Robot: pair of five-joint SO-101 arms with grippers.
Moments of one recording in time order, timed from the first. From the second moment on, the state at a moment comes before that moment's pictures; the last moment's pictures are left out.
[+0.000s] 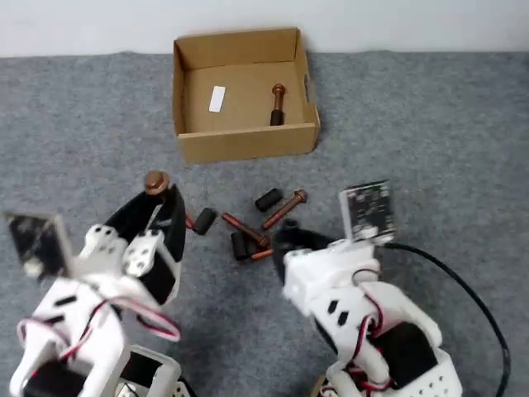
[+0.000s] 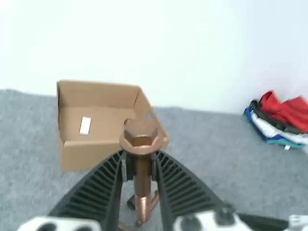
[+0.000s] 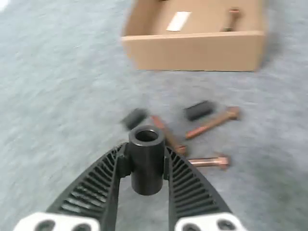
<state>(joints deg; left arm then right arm) 14.8 -82.8 40.3 66.9 26.8 -35.8 -78.0 52.5 67.3 -19.8</state>
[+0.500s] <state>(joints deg) 26.0 -93.5 45.1 66.9 37.1 -51.4 -78.0 52.5 63.6 -4.0</state>
